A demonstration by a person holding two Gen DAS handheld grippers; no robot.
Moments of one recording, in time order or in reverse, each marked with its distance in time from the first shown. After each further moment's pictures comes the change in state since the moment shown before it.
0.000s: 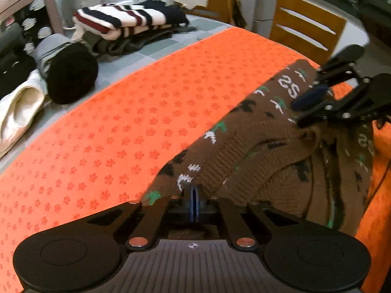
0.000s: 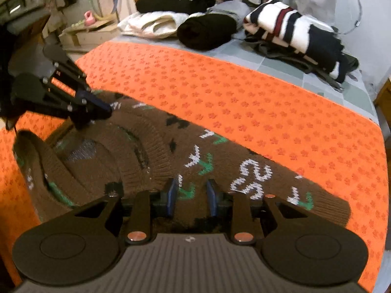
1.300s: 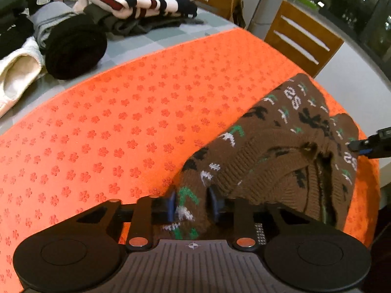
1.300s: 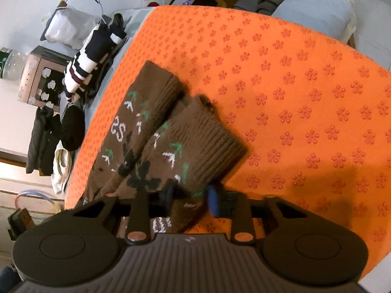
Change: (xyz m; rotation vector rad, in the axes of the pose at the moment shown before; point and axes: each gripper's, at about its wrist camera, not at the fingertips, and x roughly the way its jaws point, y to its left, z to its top) left arm 0.007 0.057 0.001 -0.112 0.054 -0.177; right arm -0.078 -0.036 -0.176 1.273 -0.189 -0.050
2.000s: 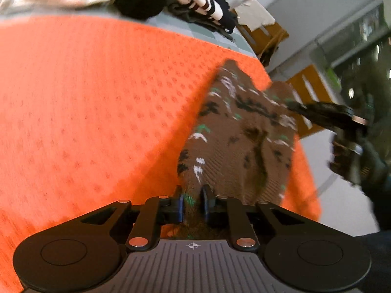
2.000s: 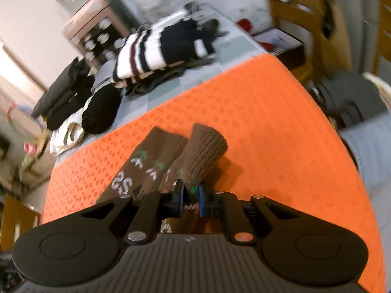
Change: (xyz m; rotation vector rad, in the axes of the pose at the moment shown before) left arm -0.075 -0.048 -0.096 -0.557 -0.067 -0.137; right arm 0.059 0.142 0.125 -0.589 0.048 0.015
